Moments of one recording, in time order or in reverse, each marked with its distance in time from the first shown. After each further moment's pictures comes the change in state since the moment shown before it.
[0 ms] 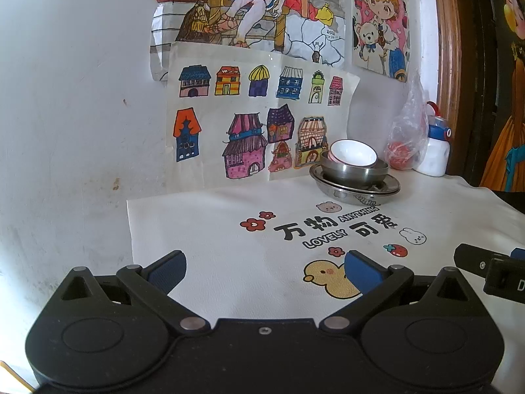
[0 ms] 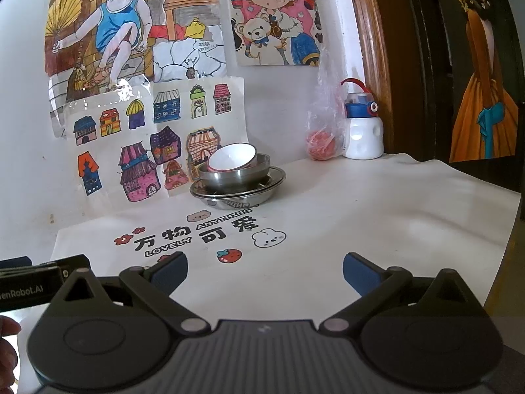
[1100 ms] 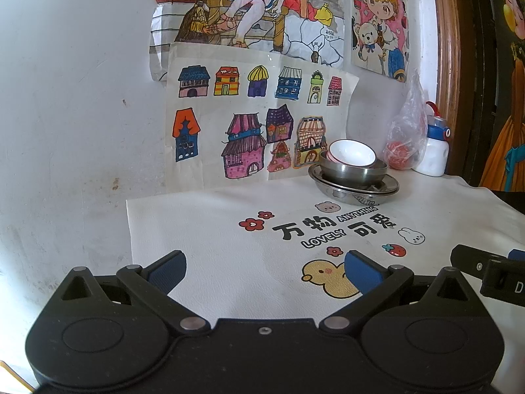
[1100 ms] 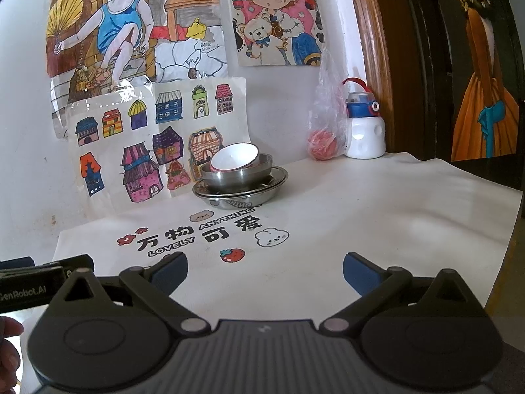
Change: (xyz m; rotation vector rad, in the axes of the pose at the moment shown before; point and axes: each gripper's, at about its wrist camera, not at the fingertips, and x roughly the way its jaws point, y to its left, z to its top) left arm -0.001 0.000 0.000 0.000 0.000 0.000; right arm -0.001 0.002 -0.001 0.005 -0.001 0.004
